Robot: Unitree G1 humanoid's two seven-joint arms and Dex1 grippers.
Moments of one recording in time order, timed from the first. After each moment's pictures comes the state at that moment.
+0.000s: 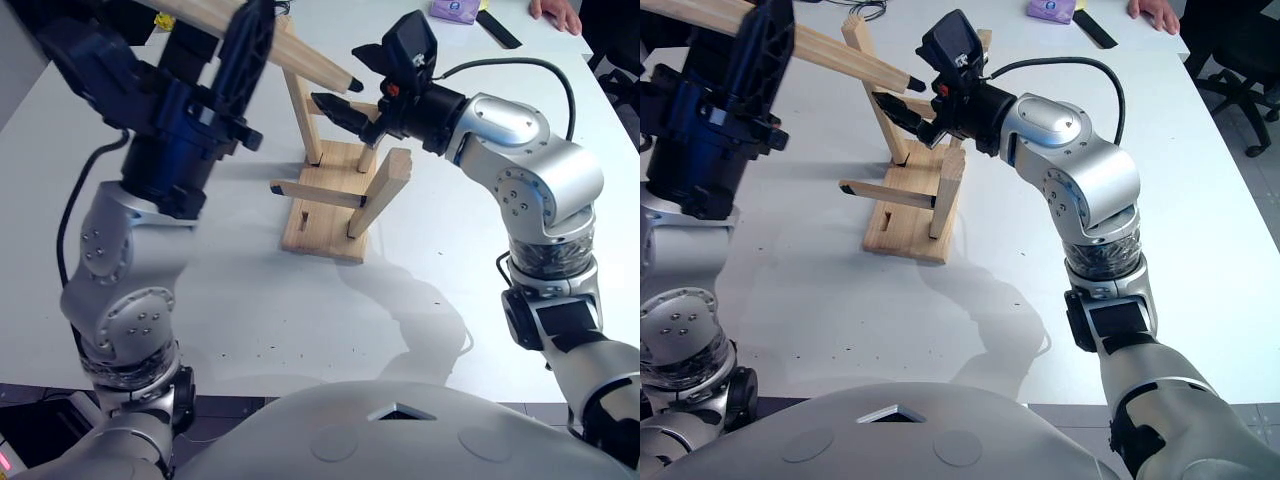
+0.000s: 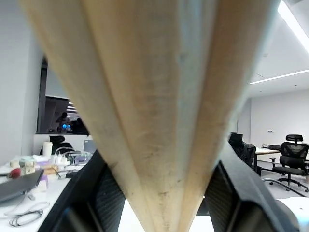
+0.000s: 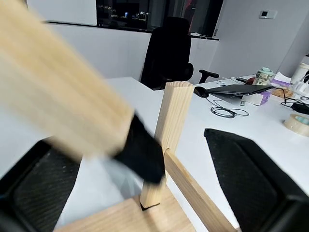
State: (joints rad) left arm -0.22 0.47 0.25 -0.79 -0.92 0.41 -0.16; right arm -0.67 -0.33 0.19 -0.33 0.41 0.87 0.44
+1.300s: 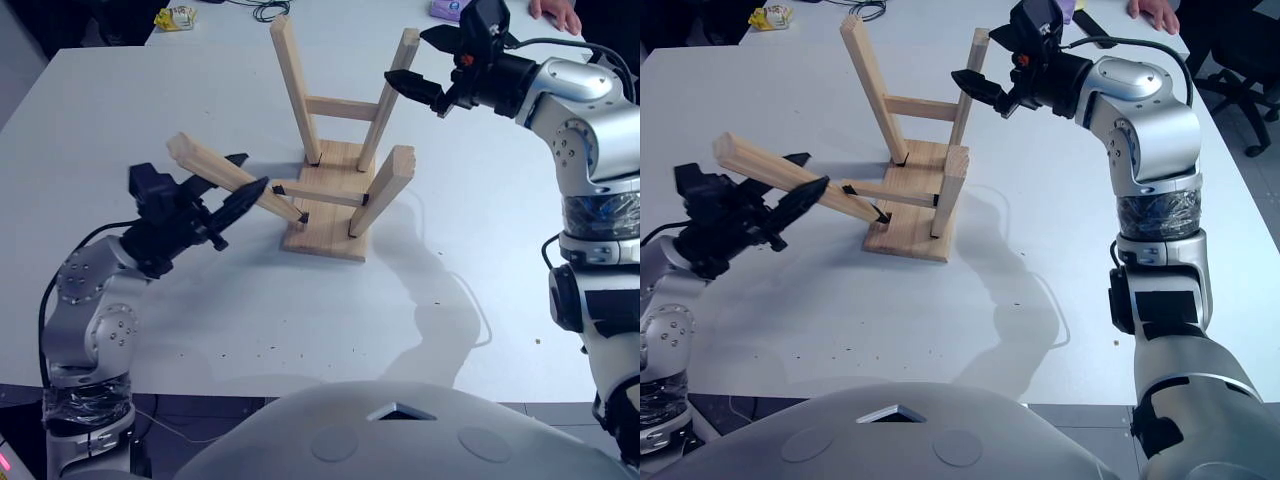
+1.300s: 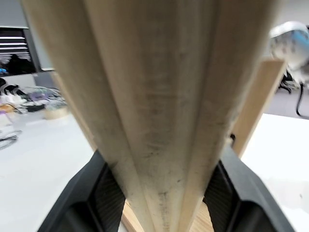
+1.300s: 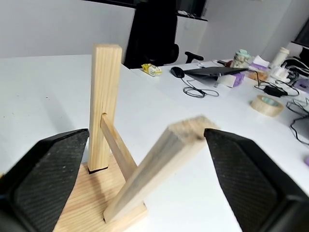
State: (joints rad) left arm 0.18 0.54 0.23 -0.46 -0.64 0.20 -0.87; right arm -0.81 -0.51 0.08 0.09 0.33 0.65 0.76
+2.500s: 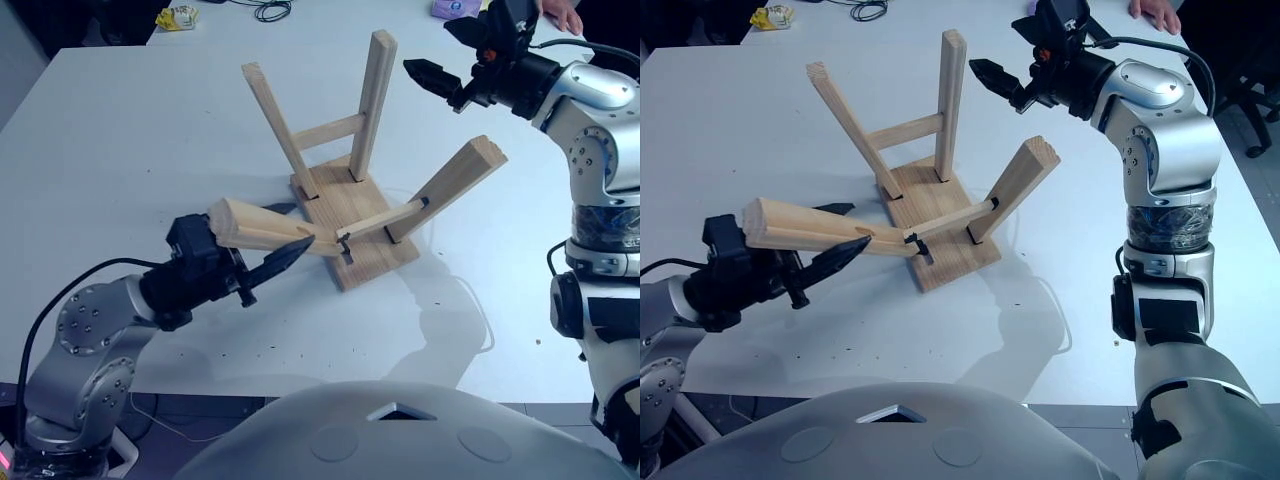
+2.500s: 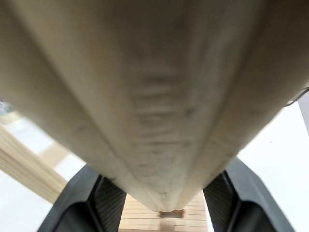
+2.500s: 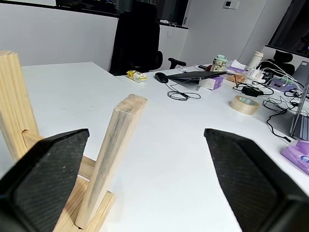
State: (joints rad) left arm 0.39 0.65 0.17 -0.81 -0.71 0.27 -0.77; right arm -0.72 -0.52 -0.01 -0.03 0.34 0.71 0.69
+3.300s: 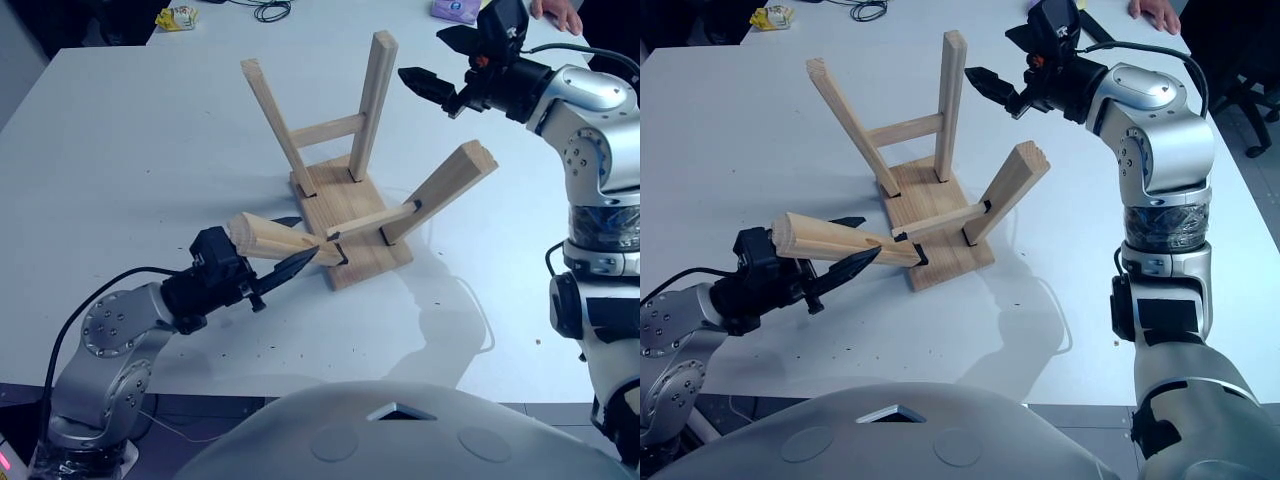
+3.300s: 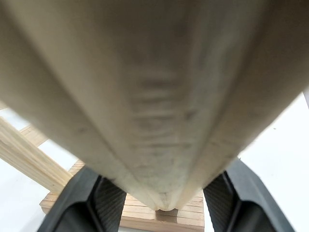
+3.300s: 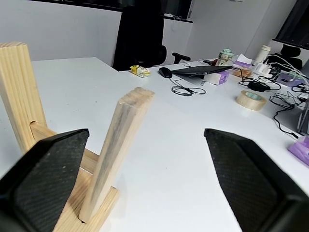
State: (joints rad) left arm 0.38 0.65 0.13 -0.73 -0.62 0.22 -0.82; right arm -0.70 -0.52 0.00 -0.04 0.34 0.73 0.69
